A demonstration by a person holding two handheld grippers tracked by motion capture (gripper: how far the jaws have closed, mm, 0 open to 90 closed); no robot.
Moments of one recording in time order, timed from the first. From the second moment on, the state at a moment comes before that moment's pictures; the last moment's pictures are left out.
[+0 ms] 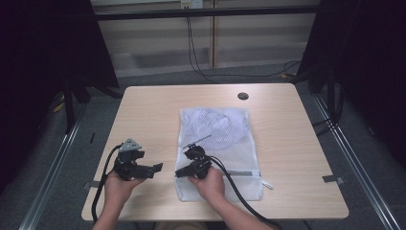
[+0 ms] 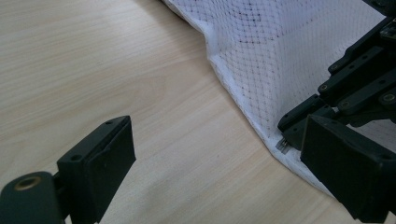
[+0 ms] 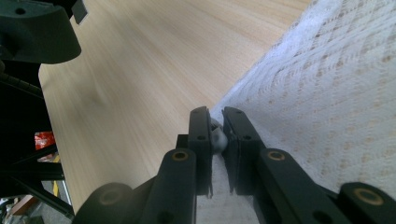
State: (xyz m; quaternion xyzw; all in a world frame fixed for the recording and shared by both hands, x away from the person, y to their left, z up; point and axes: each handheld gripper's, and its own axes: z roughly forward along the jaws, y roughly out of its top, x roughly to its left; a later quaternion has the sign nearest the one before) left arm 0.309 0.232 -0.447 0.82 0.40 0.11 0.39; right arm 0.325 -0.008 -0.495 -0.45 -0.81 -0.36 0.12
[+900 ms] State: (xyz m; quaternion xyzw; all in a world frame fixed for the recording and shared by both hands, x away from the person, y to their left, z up) left arm 0.308 0.226 -0.449 0.82 0.40 0.08 0.41; right arm 0.328 -0.028 -0.476 -0.45 -0.79 -0.40 0.12
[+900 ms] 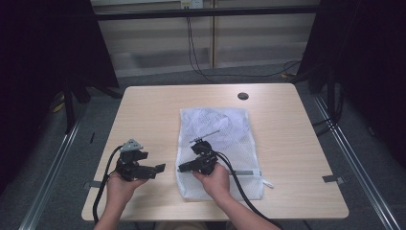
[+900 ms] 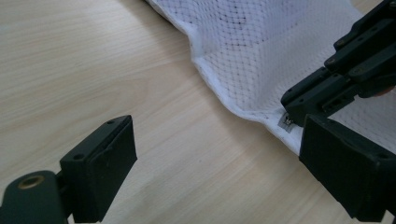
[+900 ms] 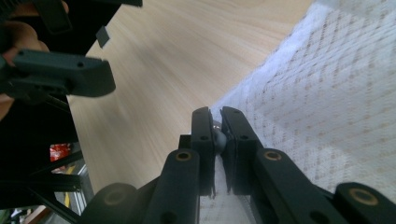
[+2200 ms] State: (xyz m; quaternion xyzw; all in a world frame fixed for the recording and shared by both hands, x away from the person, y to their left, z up) left arm 0.313 0.191 -0.465 0.82 0.38 -0.06 0.43; right arm 0.326 -0.044 -0.462 -0.44 -0.78 -0.43 0.11
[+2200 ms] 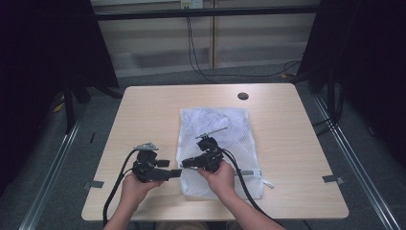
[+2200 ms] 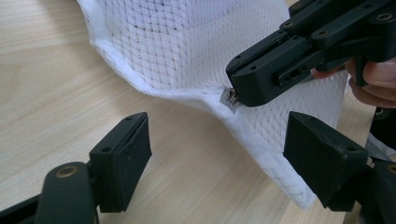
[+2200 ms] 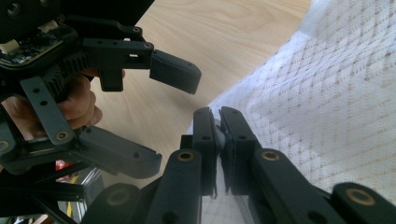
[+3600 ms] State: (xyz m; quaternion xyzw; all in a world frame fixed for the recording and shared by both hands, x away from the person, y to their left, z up) left arm 0.317 0.163 -0.477 0.81 0.37 -0.13 0.44; right arm 0.325 -0.047 -0.450 -0.44 -0.78 -0.44 0.11
